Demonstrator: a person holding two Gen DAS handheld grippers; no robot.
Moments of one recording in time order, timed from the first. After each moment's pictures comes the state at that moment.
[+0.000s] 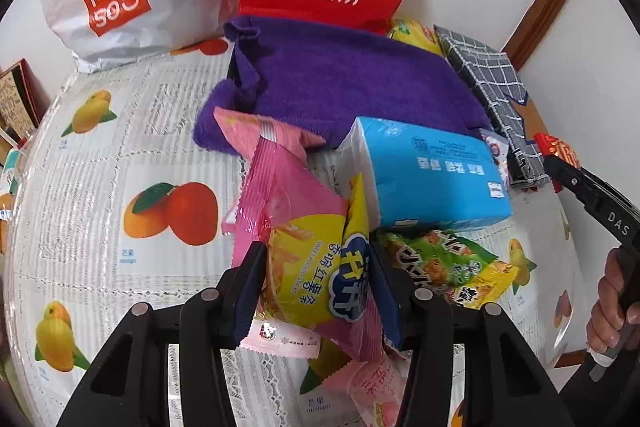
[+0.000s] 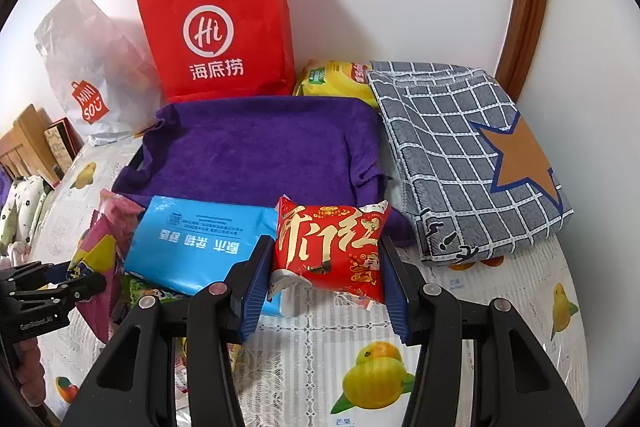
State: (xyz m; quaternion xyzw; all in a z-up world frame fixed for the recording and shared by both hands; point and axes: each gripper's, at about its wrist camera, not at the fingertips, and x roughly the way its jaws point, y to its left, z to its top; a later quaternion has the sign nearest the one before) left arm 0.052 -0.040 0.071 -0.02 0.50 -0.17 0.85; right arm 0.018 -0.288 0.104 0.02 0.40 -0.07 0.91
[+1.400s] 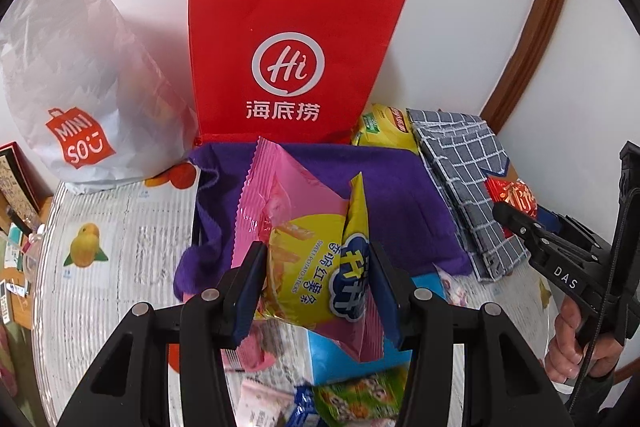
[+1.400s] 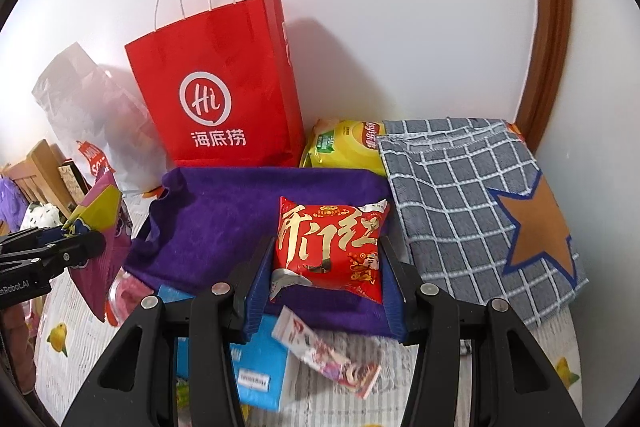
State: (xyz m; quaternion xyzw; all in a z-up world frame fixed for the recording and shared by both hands) left arm 0.123 -0.095 0.158 -0.01 0.43 -0.18 0.88; right arm 0.082 -0.314 0.141 0.04 0.36 -0.03 0.93
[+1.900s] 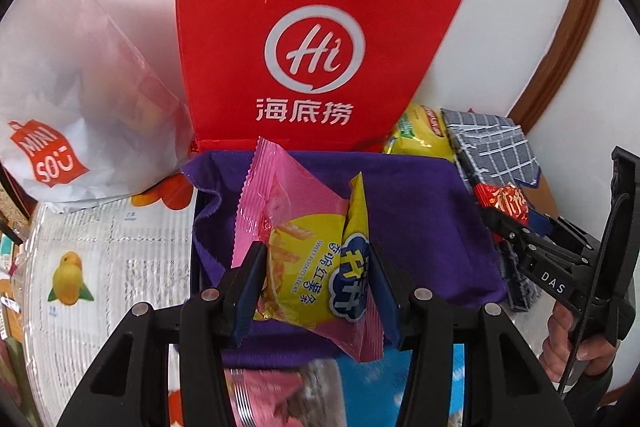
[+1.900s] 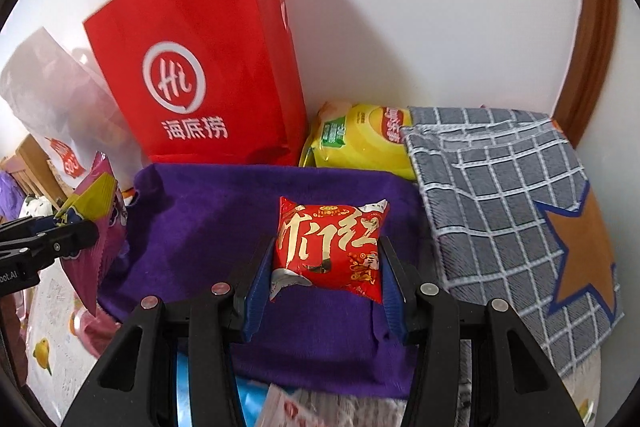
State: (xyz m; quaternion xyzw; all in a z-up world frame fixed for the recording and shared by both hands) left arm 0.198 -0.100 0.123 -0.01 0.46 -0.17 0.87; right arm 0.165 -0.321 0.095 0.04 0.39 -0.01 0.92
